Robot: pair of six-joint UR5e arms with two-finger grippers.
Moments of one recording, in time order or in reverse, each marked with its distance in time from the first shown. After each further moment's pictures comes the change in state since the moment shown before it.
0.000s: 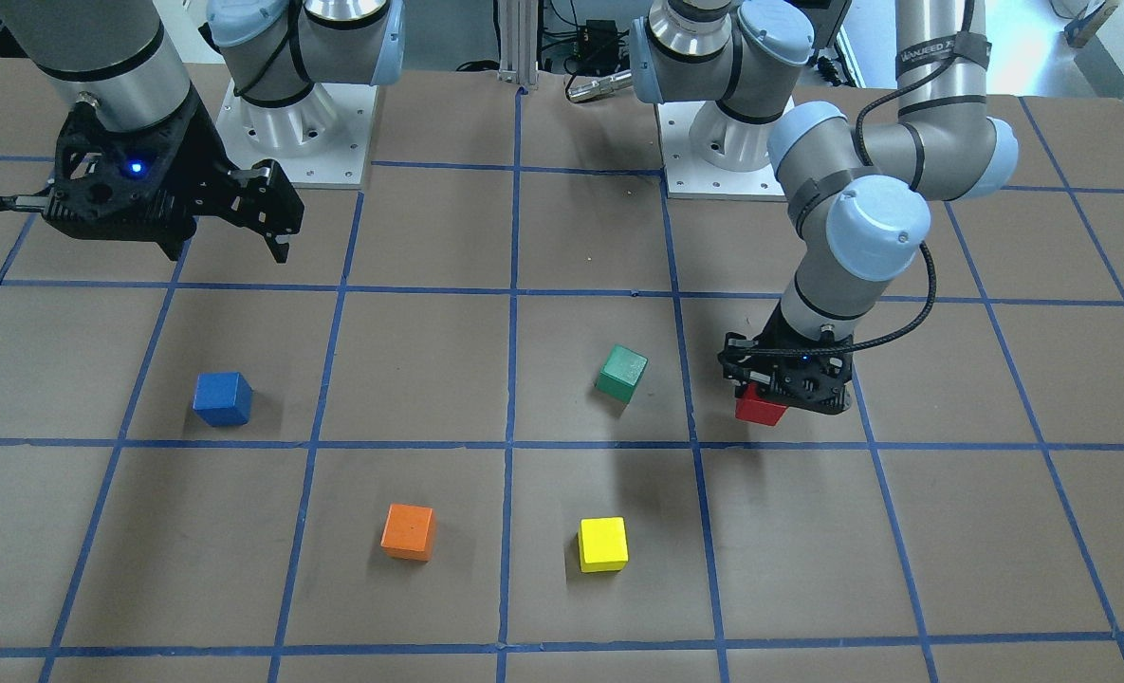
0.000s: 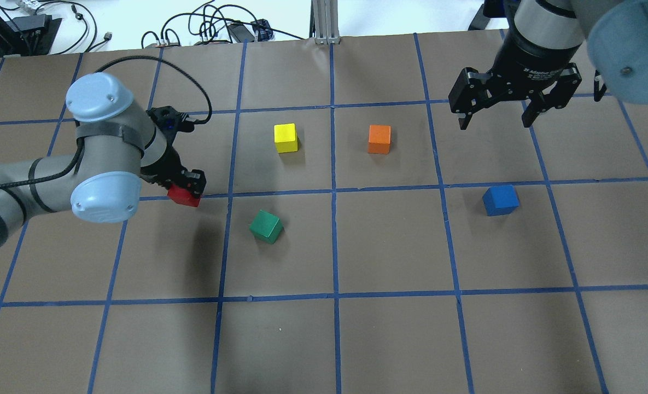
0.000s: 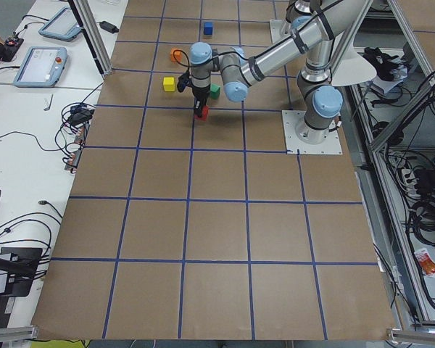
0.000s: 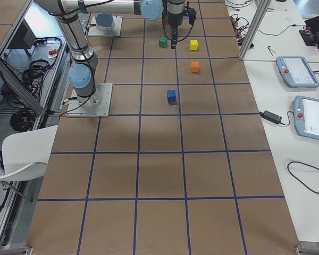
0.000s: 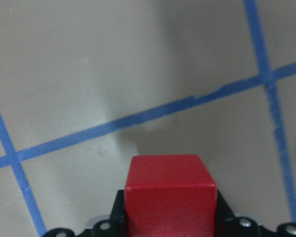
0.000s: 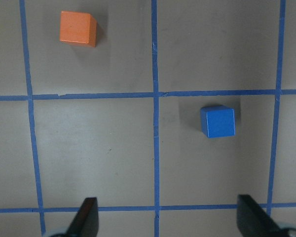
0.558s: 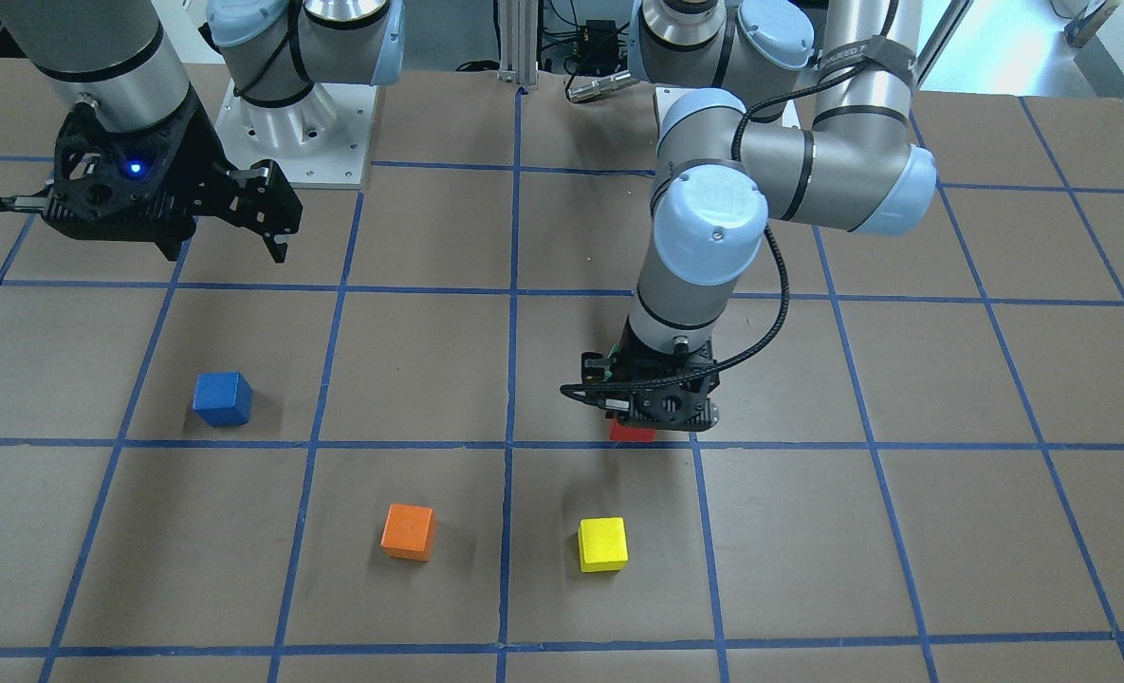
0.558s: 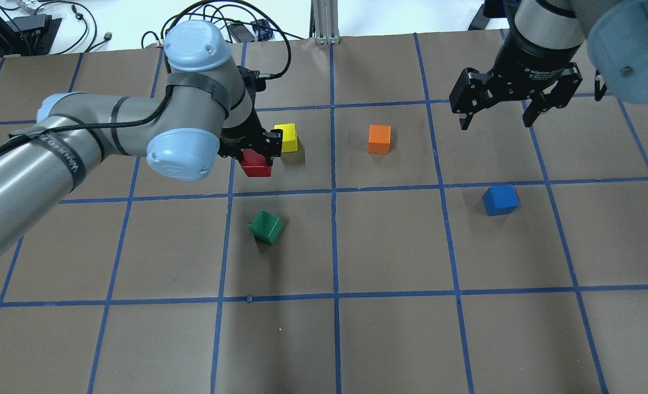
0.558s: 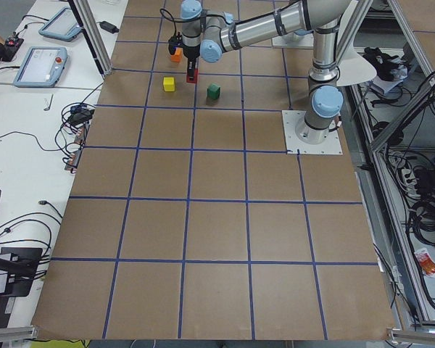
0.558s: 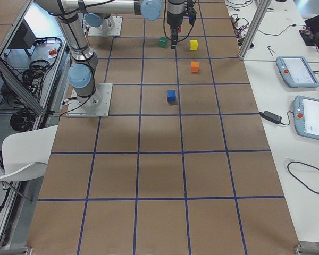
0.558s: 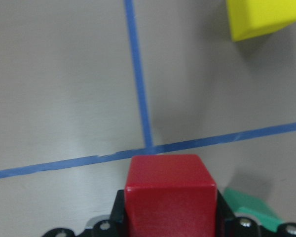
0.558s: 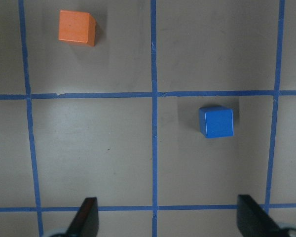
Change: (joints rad) left arm -0.255 -0.133 0.244 -0.099 -0.032 -0.440; right arm -0.001 0.000 0.001 0.000 -0.005 -0.012
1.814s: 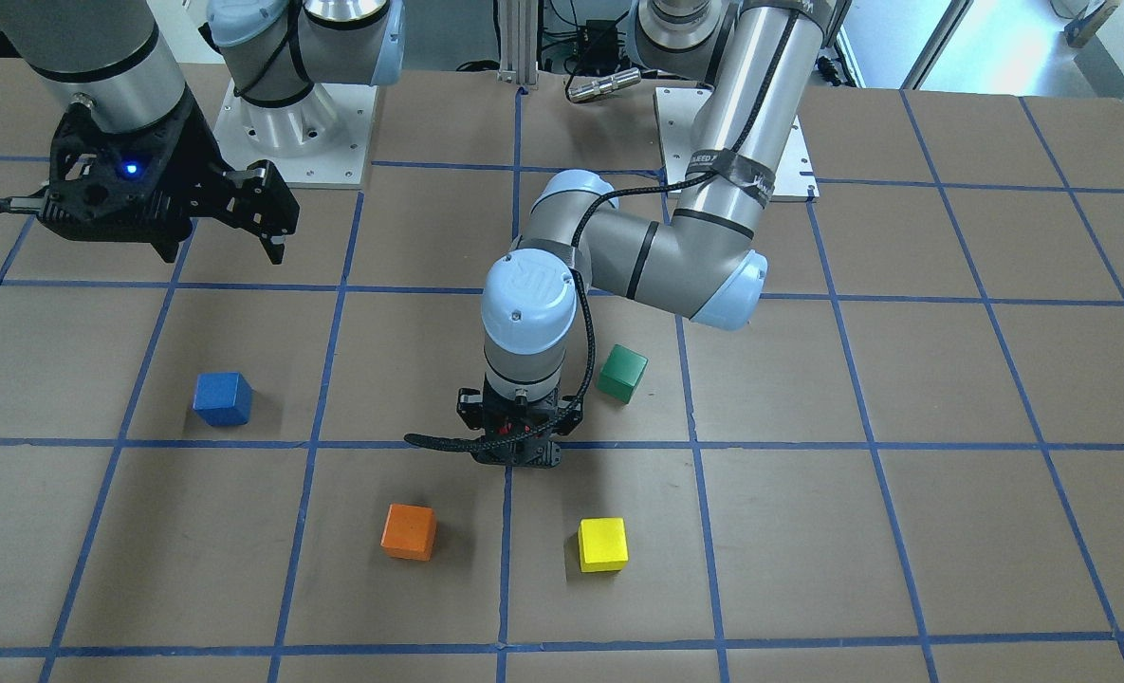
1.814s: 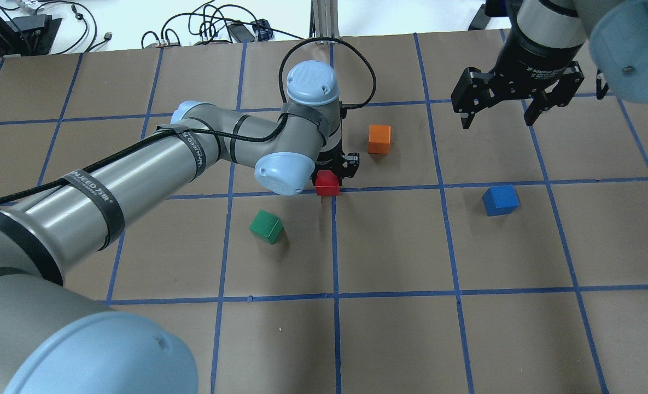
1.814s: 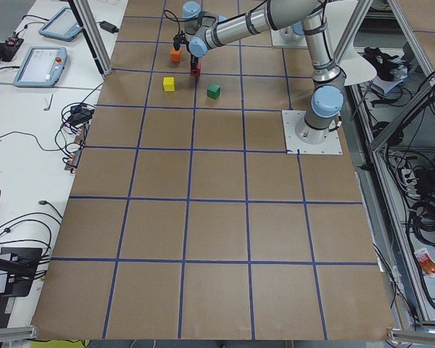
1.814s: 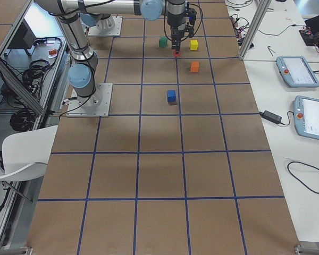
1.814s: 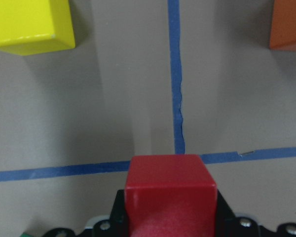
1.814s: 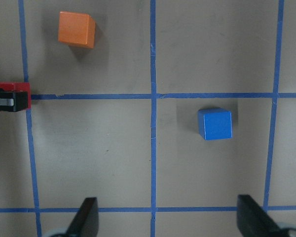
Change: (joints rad) left arm -0.173 -0.229 0.088 0.099 -0.005 -0.141; right arm -0.005 0.000 0.000 -0.005 0.001 -0.007
